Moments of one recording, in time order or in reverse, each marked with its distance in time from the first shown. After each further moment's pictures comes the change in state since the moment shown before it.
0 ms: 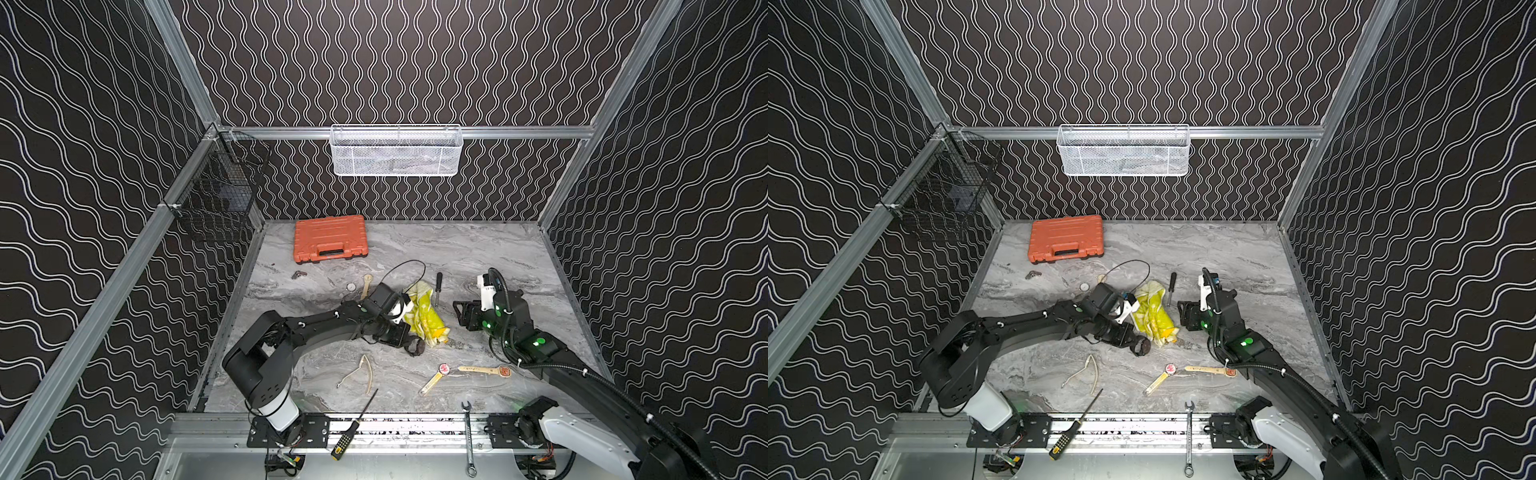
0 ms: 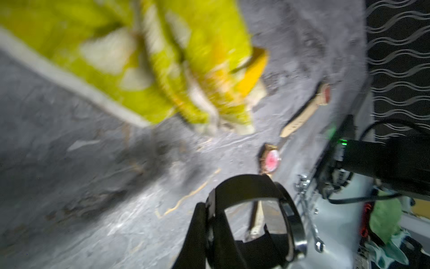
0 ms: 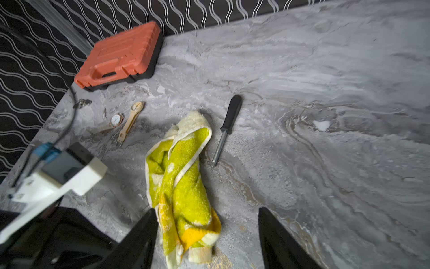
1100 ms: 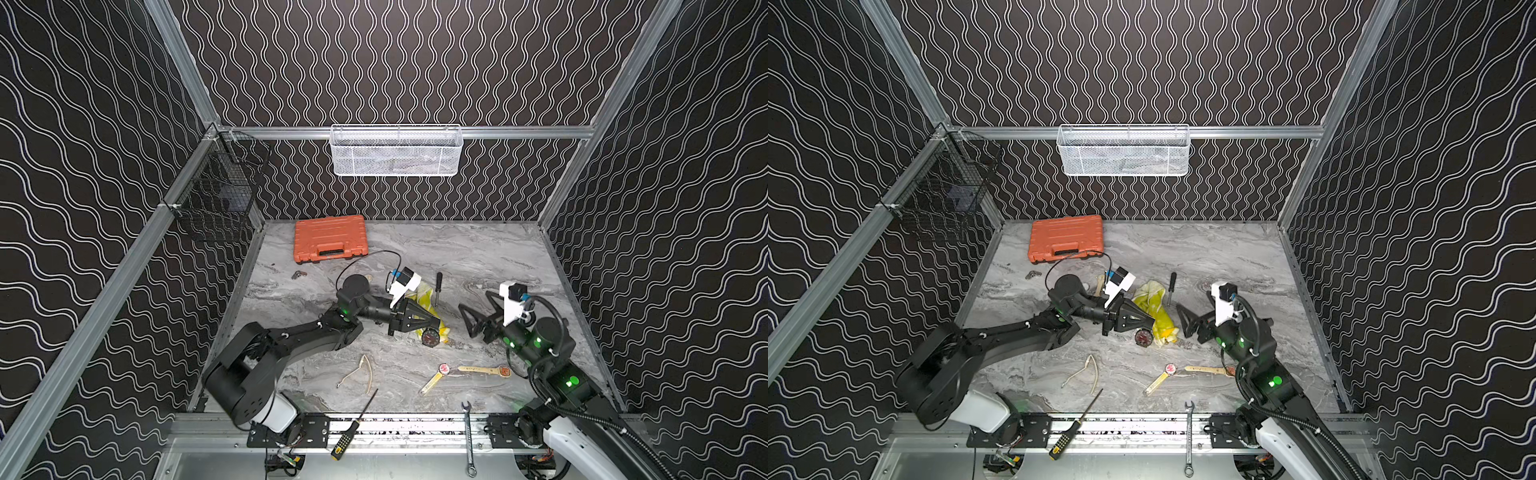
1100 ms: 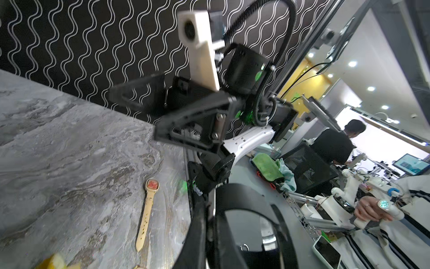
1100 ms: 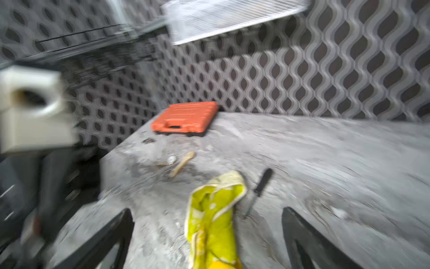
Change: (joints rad) left arm 0.083 -0.056 -0.216 1.374 0.652 -0.316; right arm -0.001 -0.439 -0.168 0.179 -0.292 -0.201
